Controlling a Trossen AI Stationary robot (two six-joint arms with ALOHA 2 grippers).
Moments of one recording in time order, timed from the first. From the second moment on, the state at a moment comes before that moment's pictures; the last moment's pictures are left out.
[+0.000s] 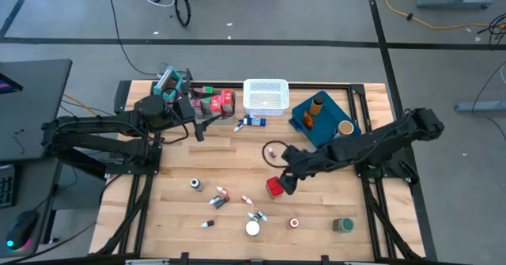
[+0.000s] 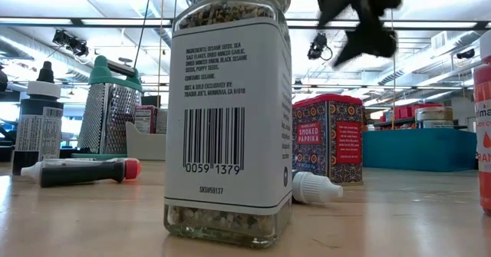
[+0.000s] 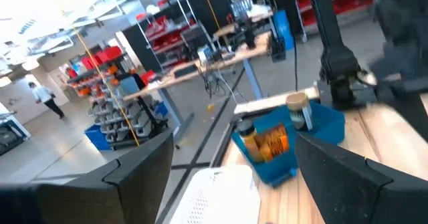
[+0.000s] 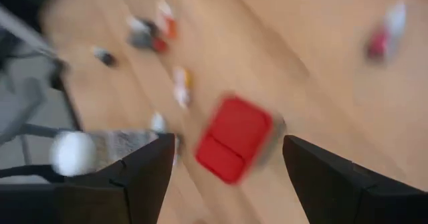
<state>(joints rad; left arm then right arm) 0.13 0.85 0.73 0.13 -0.27 0.40 0.29 1.46 1.05 -0.51 0.09 0.97</state>
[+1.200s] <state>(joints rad) 0.13 0.85 0.73 0.10 -0.28 0.43 0.20 1.70 1.05 -0.32 0.16 0.60</state>
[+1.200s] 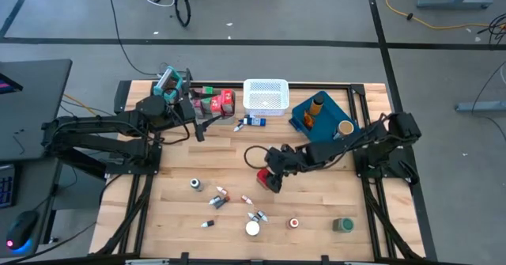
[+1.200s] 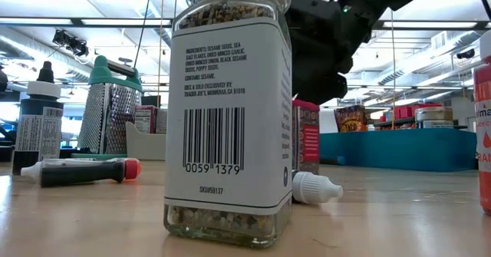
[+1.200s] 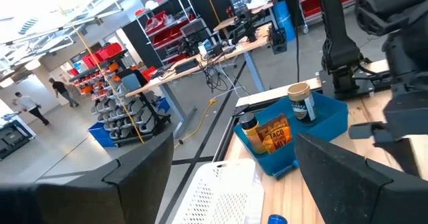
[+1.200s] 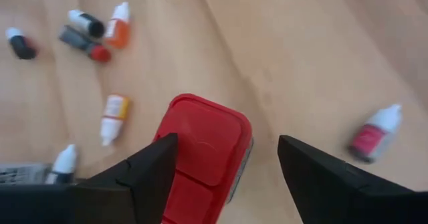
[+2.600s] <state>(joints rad) 0.13 0.85 0.73 0.10 -0.28 0.42 0.24 1.69 1.09 -0.37 0.19 0.46</state>
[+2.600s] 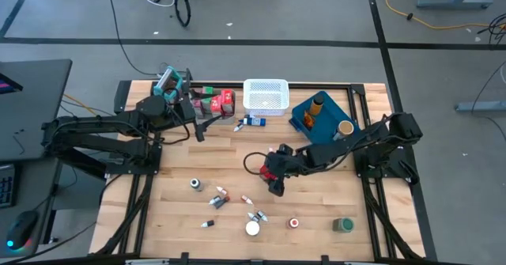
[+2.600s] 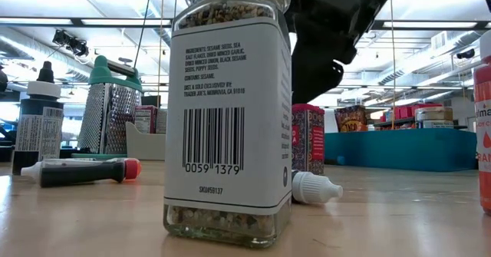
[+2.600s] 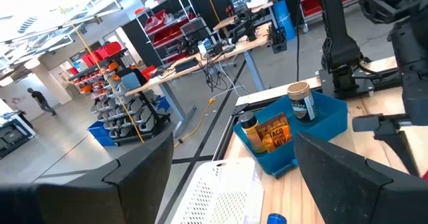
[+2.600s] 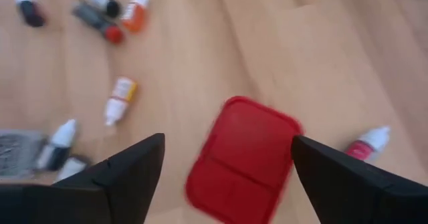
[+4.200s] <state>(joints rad) 0.13 0.85 0.73 0.03 -0.28 0.42 0.14 1.57 0.92 -0.45 0.27 0.79</state>
